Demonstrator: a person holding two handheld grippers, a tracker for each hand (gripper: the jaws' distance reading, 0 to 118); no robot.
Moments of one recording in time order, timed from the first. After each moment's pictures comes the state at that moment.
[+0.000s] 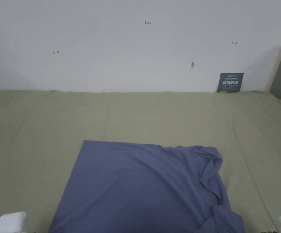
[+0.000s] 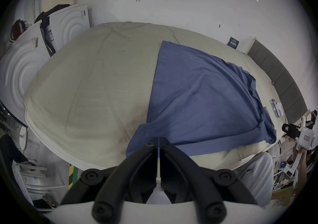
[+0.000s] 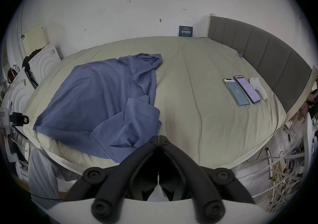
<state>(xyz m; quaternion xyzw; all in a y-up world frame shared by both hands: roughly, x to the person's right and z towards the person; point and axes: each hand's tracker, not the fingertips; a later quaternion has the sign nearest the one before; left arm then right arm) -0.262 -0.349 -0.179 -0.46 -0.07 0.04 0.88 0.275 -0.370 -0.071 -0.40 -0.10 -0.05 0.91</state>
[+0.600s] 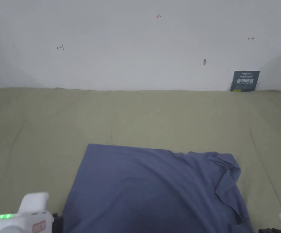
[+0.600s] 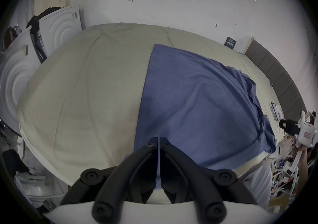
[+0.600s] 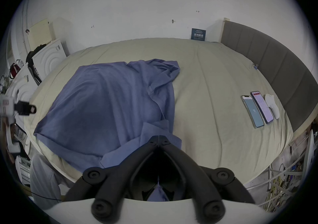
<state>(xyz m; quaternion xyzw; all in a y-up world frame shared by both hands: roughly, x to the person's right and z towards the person) -0.241 -0.348 -0.295 -0.46 -0.10 0.03 0.88 0.259 -0.363 -0.153 -0.40 -0.06 -0.03 0.91</state>
